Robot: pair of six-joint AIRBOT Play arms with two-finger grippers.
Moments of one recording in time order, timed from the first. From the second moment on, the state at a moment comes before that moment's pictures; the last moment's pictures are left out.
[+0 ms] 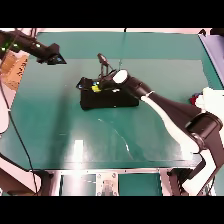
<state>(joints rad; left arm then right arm) 0.09 -1.82 2.08 0.94 -1.55 -1.39 0.64 -1.86 1.63 -0.60 0.61 1.46</state>
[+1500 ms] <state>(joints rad) 0.13 -1.81 2.02 1.02 -1.56 -1.39 0.03 -1.88 1.65 -0.53 1.19 1.39</state>
